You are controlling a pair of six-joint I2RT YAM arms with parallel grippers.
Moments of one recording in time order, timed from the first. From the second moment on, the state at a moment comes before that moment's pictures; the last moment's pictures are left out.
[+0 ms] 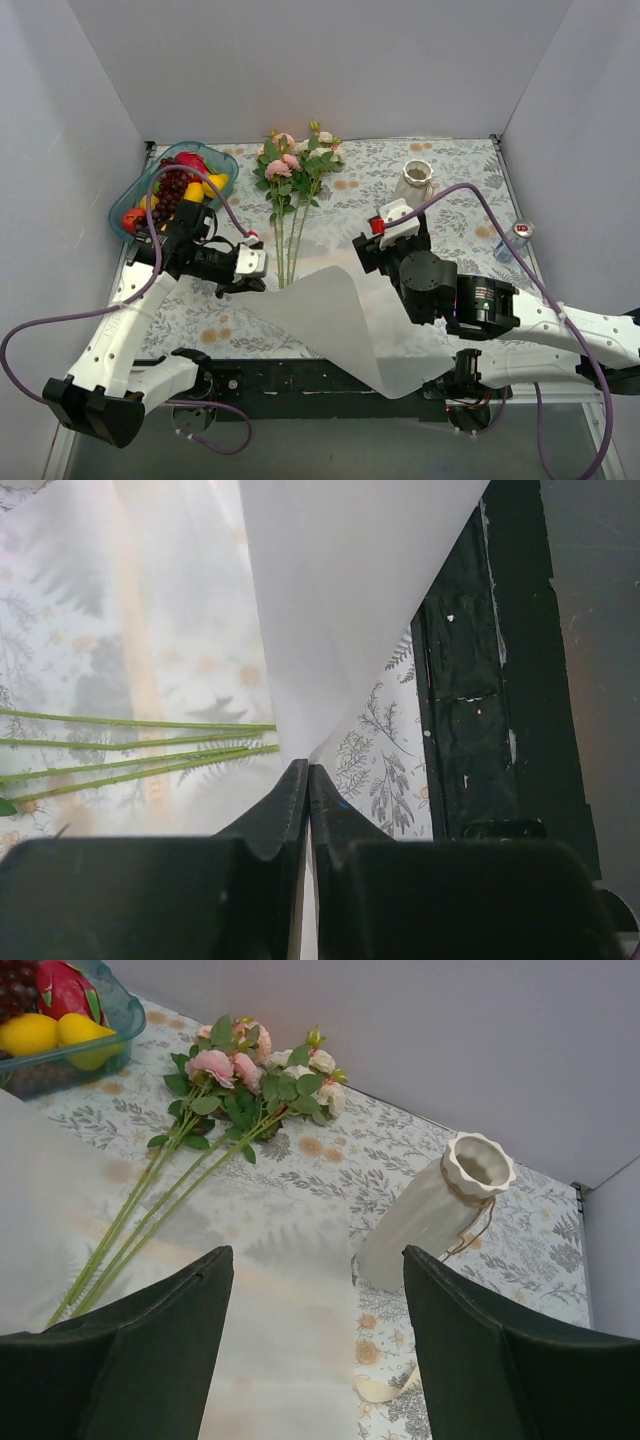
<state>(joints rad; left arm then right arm) -0.31 1.06 1.16 -1.30 0.91 1.21 1.40 0.96 1.13 -0.35 1.05 -0.08</state>
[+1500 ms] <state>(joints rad) -0.30 1.20 1.47 -0.54 0.45 0.24 1.41 1.06 0.93 -0.19 0.31 0.25</state>
